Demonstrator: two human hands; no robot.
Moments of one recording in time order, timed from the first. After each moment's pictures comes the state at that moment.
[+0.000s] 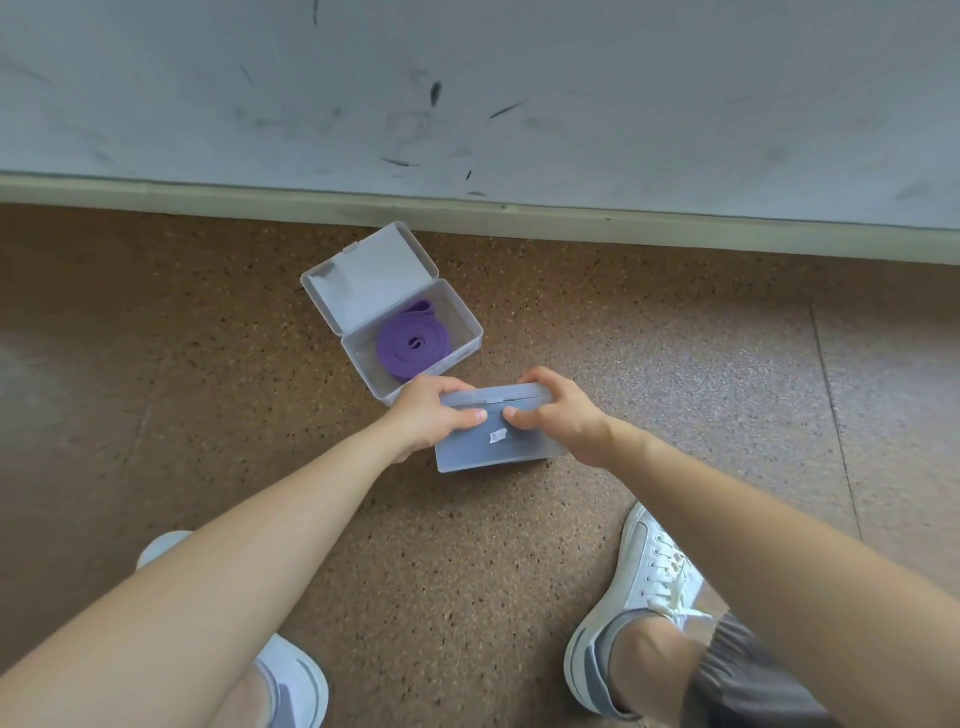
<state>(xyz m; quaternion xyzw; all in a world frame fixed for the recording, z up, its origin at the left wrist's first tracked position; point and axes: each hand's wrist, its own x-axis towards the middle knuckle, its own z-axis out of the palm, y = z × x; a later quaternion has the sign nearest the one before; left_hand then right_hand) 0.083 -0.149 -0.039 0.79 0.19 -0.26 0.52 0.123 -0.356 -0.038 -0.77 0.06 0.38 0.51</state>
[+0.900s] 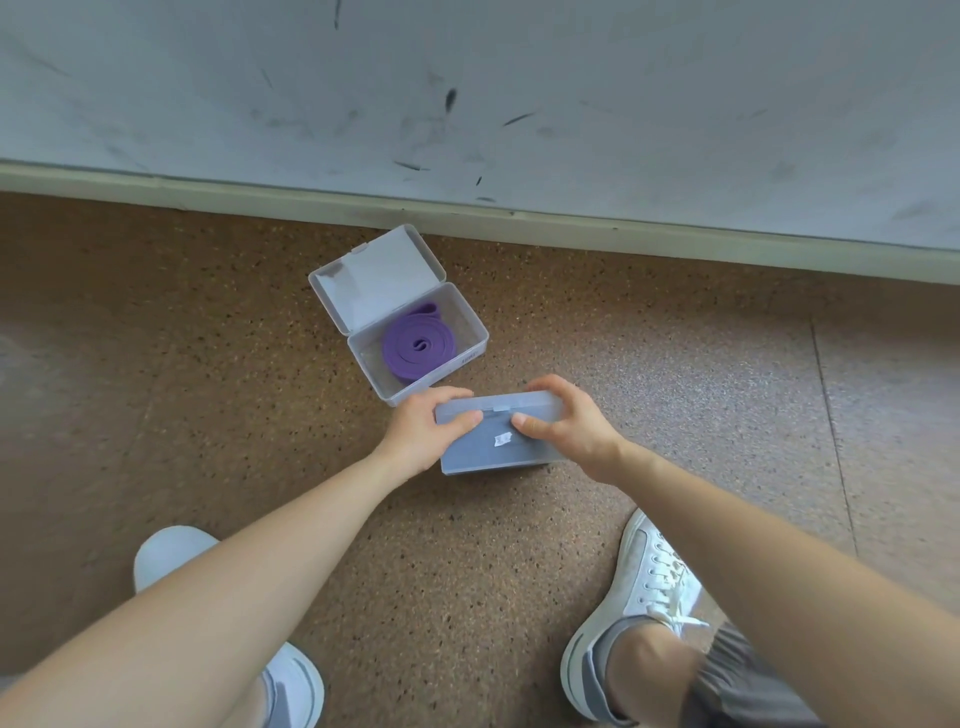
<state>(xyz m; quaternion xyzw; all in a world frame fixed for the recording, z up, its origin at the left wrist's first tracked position) 0.056 -0.146 -0.050 0.84 0.18 -0.17 0.48 0.113 -0.366 -0.043 -0.79 0.04 0.33 0.52</state>
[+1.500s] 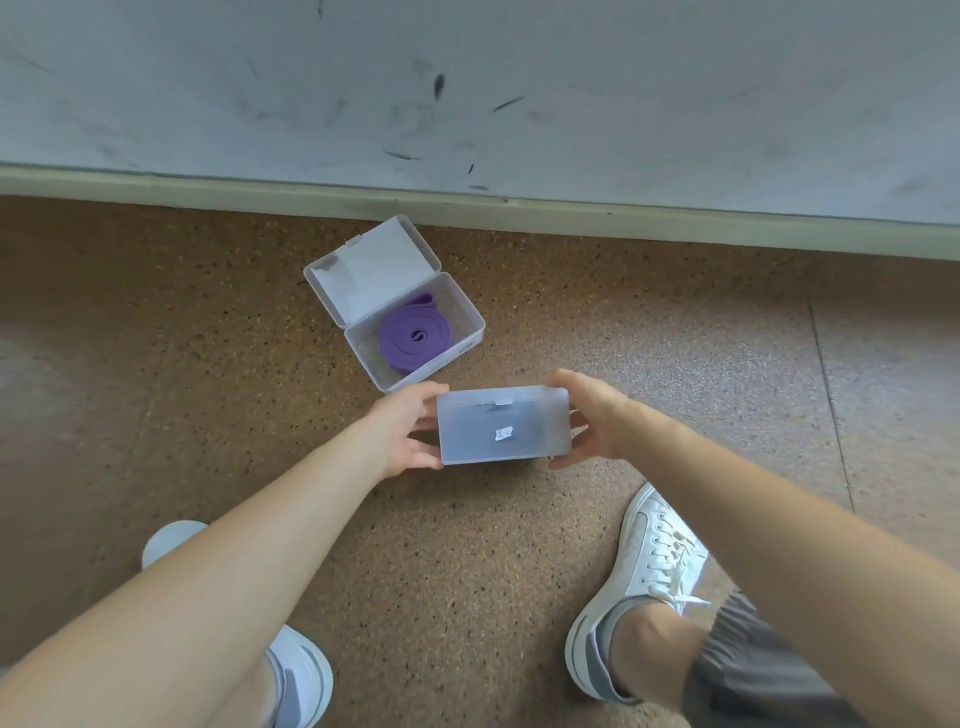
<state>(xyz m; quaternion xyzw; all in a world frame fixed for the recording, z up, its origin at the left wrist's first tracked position) 0.064 -0.143 -0.018 0.51 0.49 -0.30 0.65 0.128 -0.368 -0.014 -0.67 0.30 0.46 0.50</state>
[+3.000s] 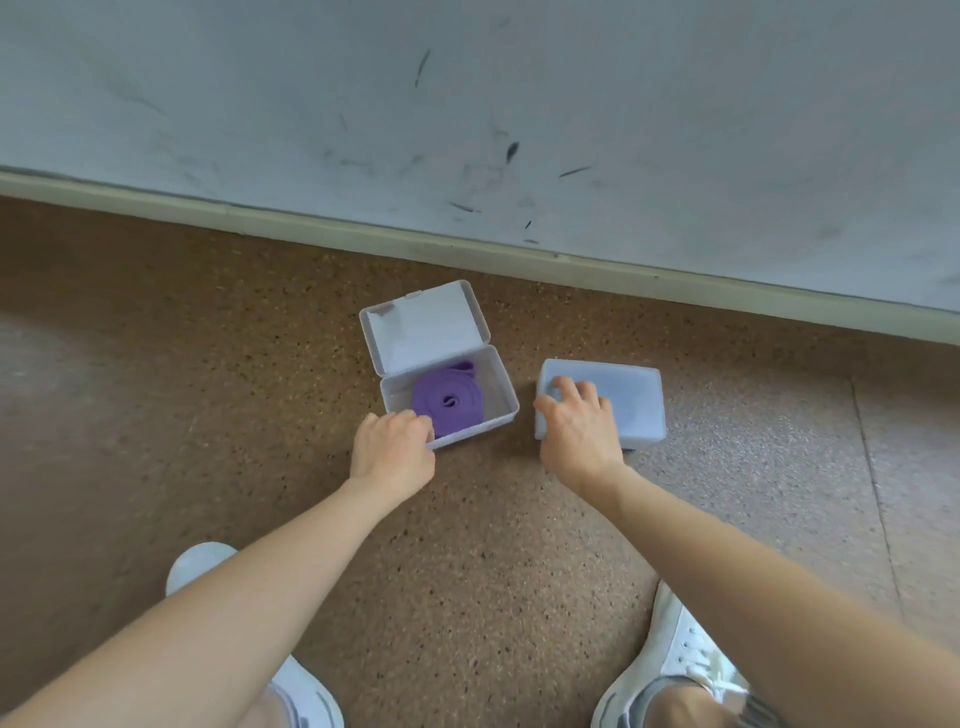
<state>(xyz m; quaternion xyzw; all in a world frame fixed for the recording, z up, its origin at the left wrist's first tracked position) 0.049 -0.086 -0.051 0.99 0.10 -0.12 0.07 0.130 -0.303 -0.017 -0.96 -0.23 0.15 0.02</state>
